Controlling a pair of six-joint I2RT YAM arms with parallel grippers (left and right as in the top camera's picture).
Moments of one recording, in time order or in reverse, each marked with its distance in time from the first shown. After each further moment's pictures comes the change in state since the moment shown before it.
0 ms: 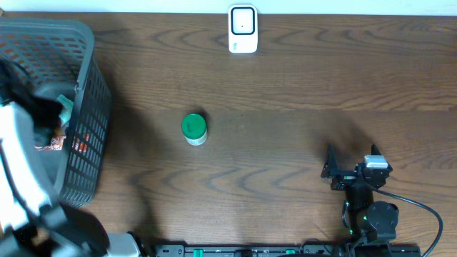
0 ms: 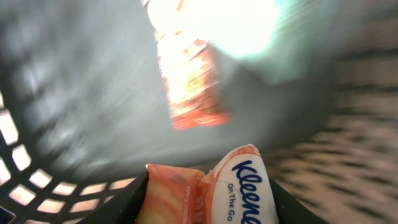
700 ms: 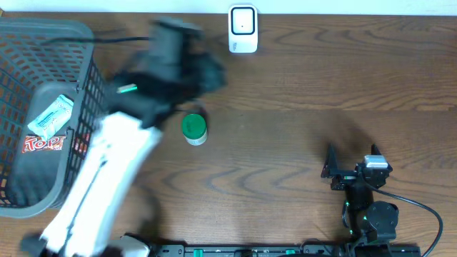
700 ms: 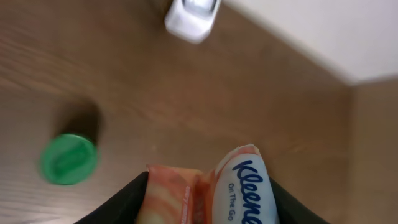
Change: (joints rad) left arm -1.008 -0.071 0.171 0.166 0.096 0.011; right arm 0.000 0.000 0.000 0.000 0.000 0.000
